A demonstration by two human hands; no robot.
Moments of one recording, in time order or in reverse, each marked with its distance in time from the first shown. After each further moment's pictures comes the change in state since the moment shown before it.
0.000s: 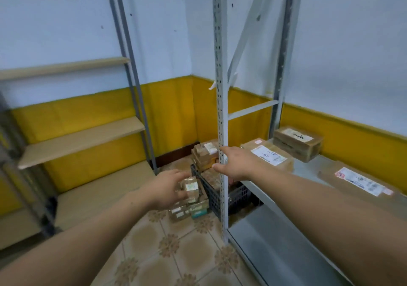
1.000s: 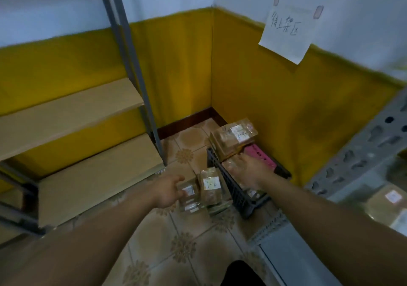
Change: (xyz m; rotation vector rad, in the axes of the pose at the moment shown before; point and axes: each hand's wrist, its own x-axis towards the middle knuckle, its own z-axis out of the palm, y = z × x) left_hand 0.385 -0.315 0.040 -0.269 -0.396 -0.219; right_hand 0.440 -0.017 0.132 0.326 -0.312 0.259
